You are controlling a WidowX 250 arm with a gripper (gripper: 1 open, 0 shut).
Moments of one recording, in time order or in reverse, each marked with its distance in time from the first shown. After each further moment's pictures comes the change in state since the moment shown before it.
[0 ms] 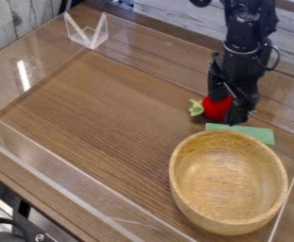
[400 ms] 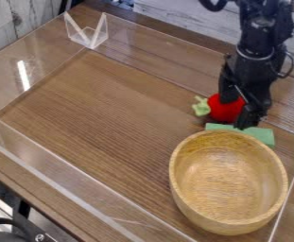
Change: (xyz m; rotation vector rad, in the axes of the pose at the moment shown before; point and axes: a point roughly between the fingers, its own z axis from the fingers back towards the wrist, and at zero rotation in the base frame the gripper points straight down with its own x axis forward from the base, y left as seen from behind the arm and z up) arm 0.012 -0.018 -0.001 0.024 -0.013 -0.041
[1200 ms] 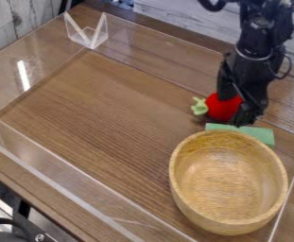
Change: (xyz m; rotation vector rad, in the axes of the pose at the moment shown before) arm -0.003 0.013 0.004 0.052 0.007 -0.006
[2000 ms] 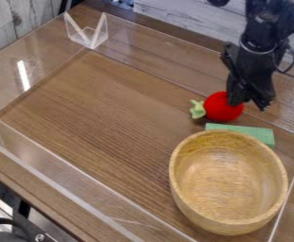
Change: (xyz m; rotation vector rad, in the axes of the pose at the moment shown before) arm 0.004 0.019 0.000 0.067 -0.026 0.148
